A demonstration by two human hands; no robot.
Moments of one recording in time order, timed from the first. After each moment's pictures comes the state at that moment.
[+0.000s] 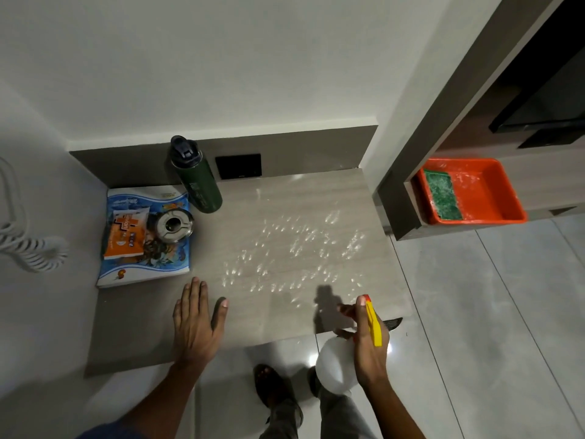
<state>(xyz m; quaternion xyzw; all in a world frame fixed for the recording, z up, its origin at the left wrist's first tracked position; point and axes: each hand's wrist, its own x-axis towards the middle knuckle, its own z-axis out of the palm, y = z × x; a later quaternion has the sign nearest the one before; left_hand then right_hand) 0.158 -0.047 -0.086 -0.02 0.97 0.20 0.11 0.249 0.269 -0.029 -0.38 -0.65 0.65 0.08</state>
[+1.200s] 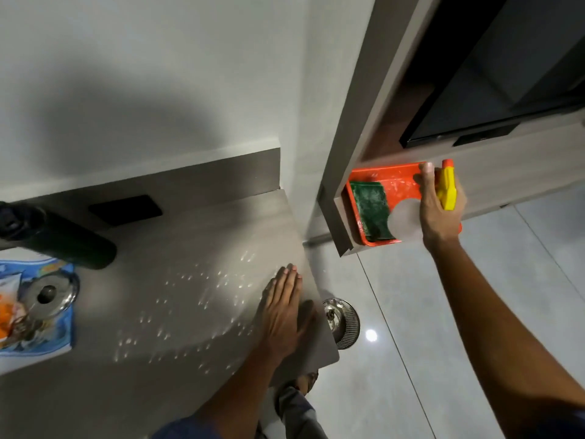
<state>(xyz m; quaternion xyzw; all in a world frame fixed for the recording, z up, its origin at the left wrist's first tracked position) 0.089 0.326 -0.095 0.28 0.93 0.16 0.18 0.025 0.667 0.050 -0.29 -0.69 0.59 0.30</state>
